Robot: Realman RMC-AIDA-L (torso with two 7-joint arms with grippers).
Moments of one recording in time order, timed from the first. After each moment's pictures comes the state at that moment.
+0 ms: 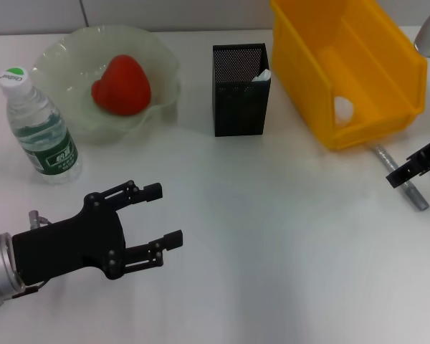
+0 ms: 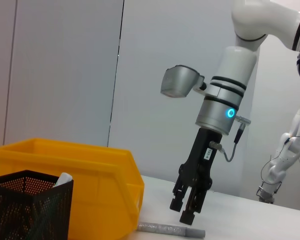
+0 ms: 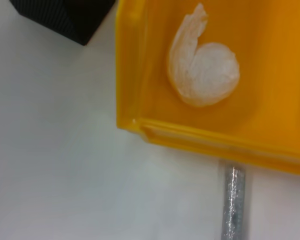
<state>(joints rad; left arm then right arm) -0.36 -2.07 0.65 0.35 1.90 1.71 -0.84 0.66 2.08 -1.11 -1.19 -2.85 -1.56 2.54</state>
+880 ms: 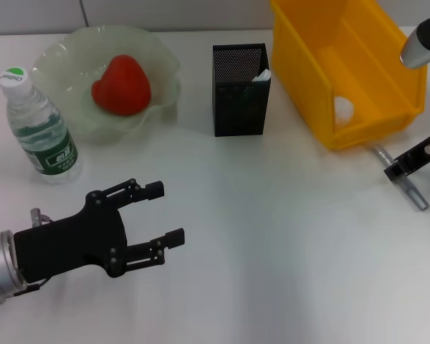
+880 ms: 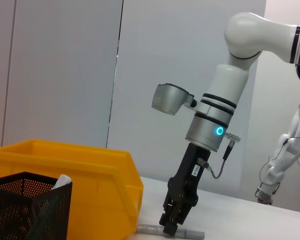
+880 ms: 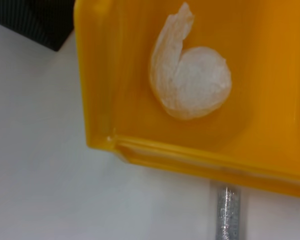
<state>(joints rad) -0.37 -2.07 0.65 0.35 1.90 1.71 -0.85 0.67 2.08 -1.13 -1.05 -2.85 -1.39 2.54</state>
